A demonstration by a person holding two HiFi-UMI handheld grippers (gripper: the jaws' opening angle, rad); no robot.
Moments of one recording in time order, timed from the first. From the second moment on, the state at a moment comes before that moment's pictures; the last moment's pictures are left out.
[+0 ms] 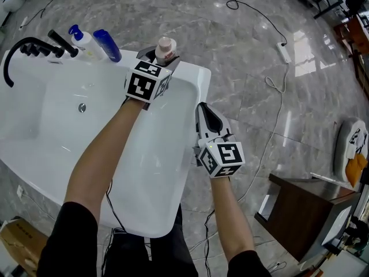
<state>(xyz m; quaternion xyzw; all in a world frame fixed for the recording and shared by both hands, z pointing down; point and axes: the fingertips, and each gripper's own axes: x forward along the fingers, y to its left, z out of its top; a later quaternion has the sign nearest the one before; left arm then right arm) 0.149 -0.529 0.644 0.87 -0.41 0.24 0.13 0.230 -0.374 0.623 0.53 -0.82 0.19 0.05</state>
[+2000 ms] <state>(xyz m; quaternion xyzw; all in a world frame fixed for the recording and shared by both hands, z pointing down) -0.009 -0.075 0.318 0.93 -0.33 0.10 0.14 0.171 -0.027 0.334 0.60 -0.78 0.16 0.00</state>
